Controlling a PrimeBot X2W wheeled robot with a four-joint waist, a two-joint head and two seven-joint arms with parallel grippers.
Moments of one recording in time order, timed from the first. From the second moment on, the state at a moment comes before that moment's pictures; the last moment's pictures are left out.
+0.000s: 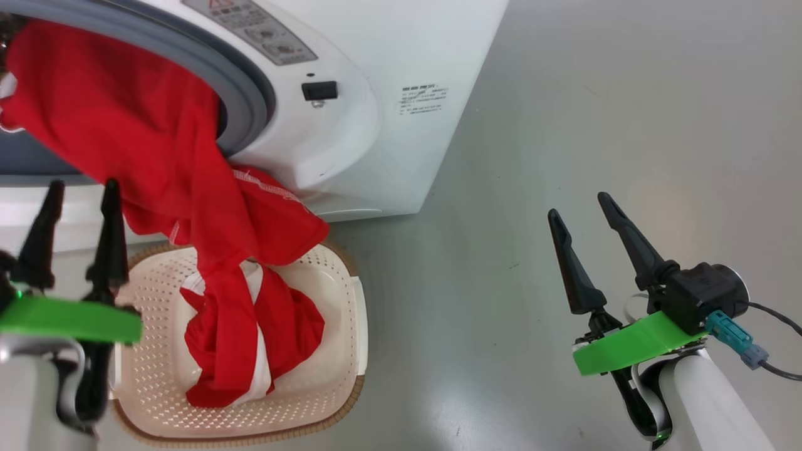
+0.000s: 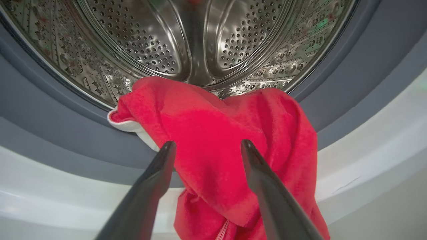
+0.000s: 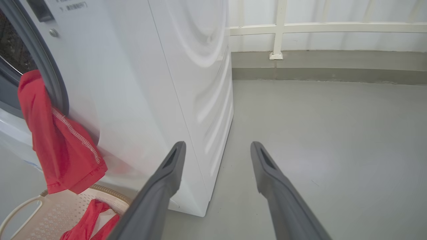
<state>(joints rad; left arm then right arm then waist) -0.43 0.27 0.03 0.36 -0.46 -0.13 -0.26 -0.25 -0.05 0.12 0.19 0.23 0.12 -0.26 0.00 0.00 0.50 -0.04</state>
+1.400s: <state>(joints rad) -0.89 0.43 -0.35 0.79 -0.85 -0.13 -0.26 -0.27 -0.05 0.14 0.18 0.24 0.12 -0.26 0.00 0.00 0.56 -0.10</state>
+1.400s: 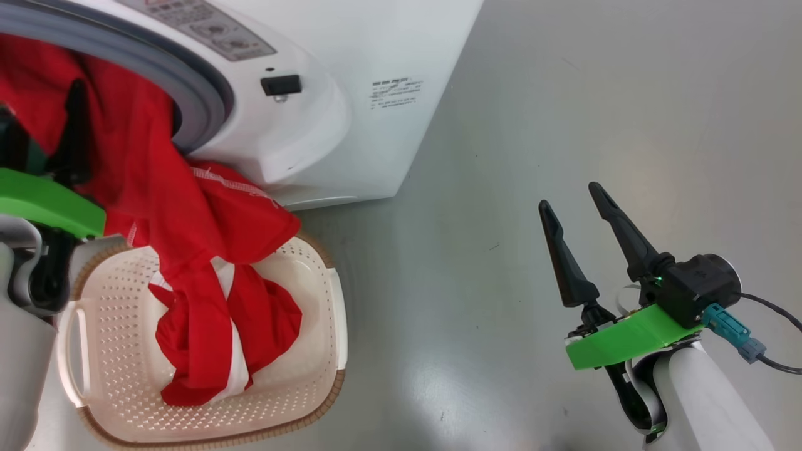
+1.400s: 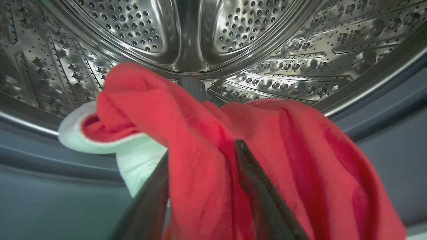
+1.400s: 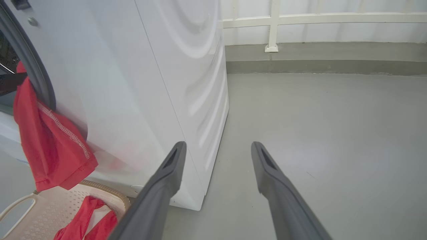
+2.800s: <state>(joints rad) -0.39 0.34 -0.11 0.26 -0.62 -0.13 -0.26 -0.26 -0.05 0.13 0.18 0.24 0.12 -0.26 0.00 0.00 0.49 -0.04</state>
